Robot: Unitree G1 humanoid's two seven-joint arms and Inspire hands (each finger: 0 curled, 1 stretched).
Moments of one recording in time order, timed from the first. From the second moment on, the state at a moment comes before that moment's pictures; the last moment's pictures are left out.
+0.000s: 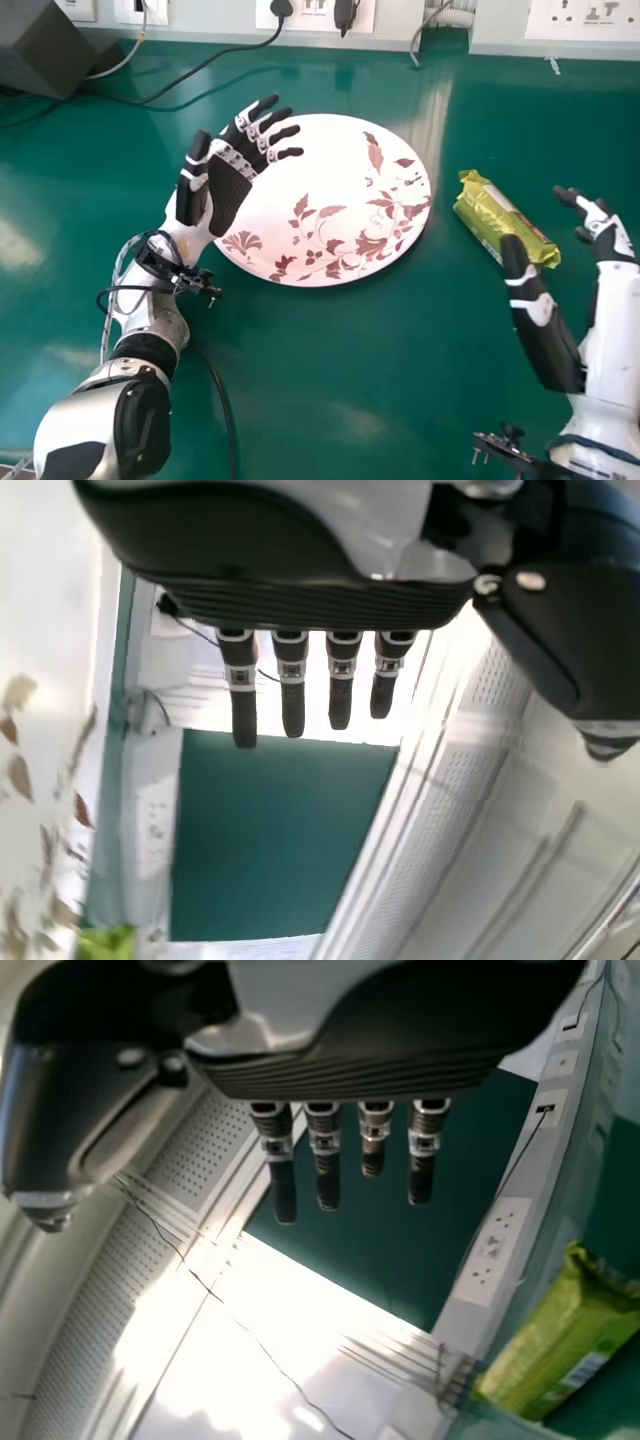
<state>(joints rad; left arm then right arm) -0.81 0.14 0.45 1.23 -0.46 -0.76 -1.19 0.62 0.07 0.04 -0.80 -0.60 -0.17 -0.28</state>
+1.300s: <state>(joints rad) -0.83 0.13 0.51 1.22 -0.49 -0.52 -1.20 0.46 0.06 -0.02 -1.01 -0.68 -0.09 -0.05</state>
